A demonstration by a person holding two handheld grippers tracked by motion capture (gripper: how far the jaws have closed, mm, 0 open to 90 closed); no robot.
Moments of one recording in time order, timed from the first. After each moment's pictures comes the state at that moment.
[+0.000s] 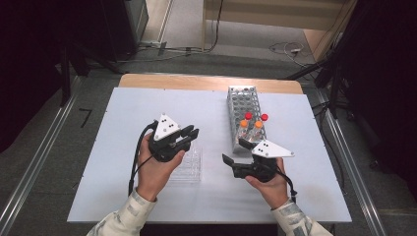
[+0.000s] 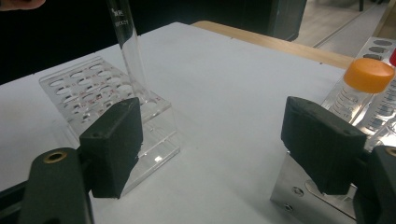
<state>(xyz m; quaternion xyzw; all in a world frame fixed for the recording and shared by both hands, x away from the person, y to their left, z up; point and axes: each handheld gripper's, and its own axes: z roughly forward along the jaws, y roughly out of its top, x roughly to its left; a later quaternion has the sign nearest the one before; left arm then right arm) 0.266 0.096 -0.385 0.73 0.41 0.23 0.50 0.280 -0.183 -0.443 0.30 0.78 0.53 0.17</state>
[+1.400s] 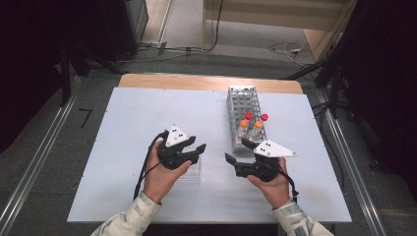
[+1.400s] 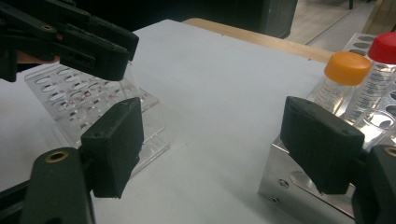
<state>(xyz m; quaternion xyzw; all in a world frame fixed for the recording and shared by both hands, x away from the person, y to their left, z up) 0.273 0.085 -0.426 0.75 0.42 0.18 0.48 0.282 -0.189 -0.444 0.31 0.78 0.52 0.18</state>
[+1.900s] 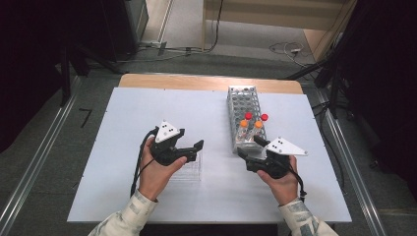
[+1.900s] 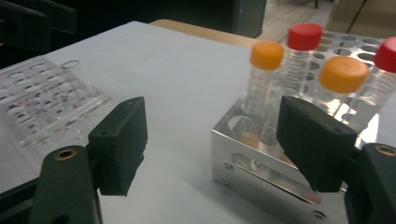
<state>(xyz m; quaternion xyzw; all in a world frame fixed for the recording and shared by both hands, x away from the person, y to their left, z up) 0.276 0.098 -0.422 0.72 0.45 0.19 0.50 0.292 -0.216 -0.446 0.35 0.76 0.51 0.21</state>
